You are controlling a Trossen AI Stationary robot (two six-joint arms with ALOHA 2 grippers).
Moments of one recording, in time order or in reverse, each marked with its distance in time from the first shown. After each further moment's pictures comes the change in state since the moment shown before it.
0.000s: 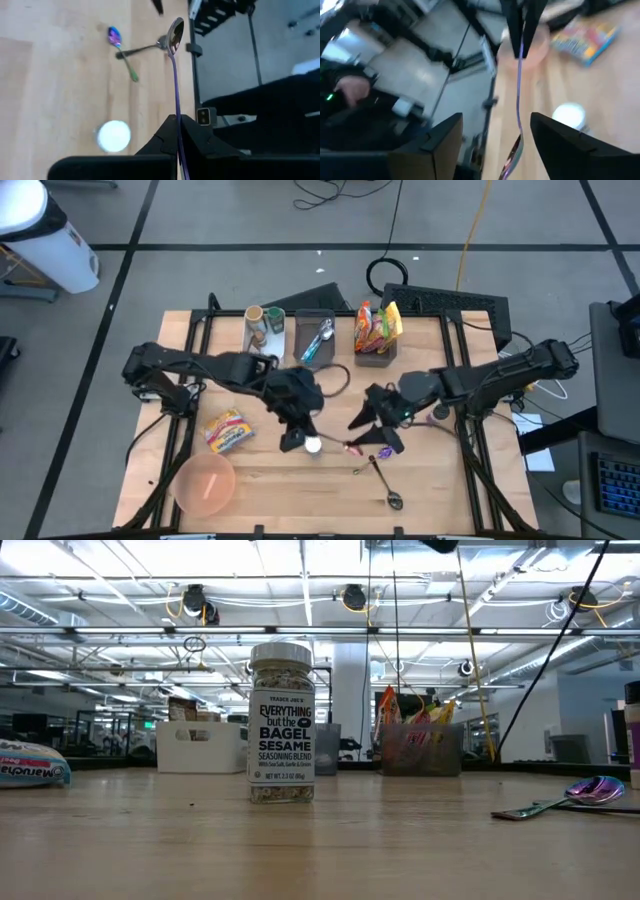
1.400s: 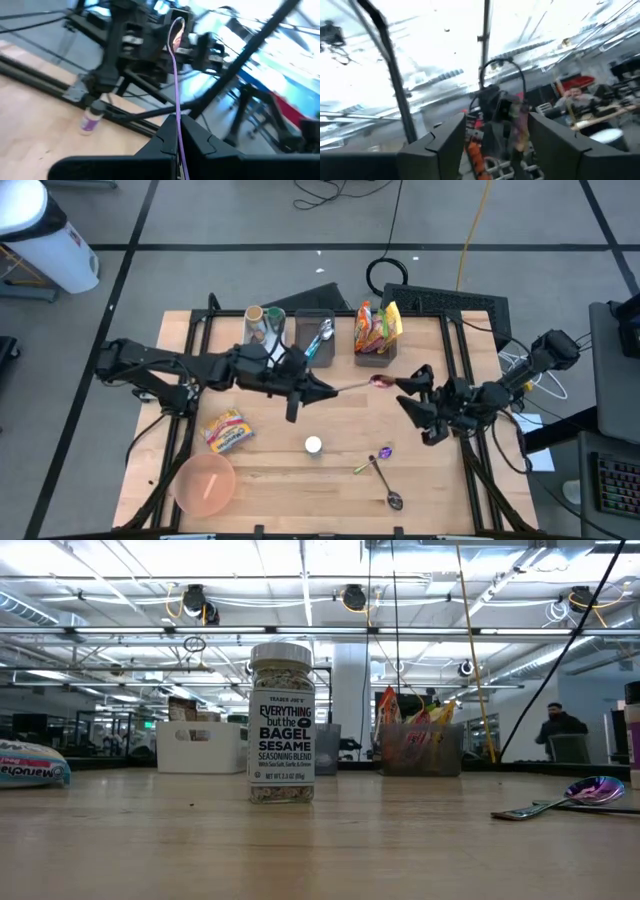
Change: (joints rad) left arm 0.065 -0.265 -0.466 0.989 -0.252 -0.171; right arm 0.348 -0.167 -0.439 1.316 0.916 -0.650
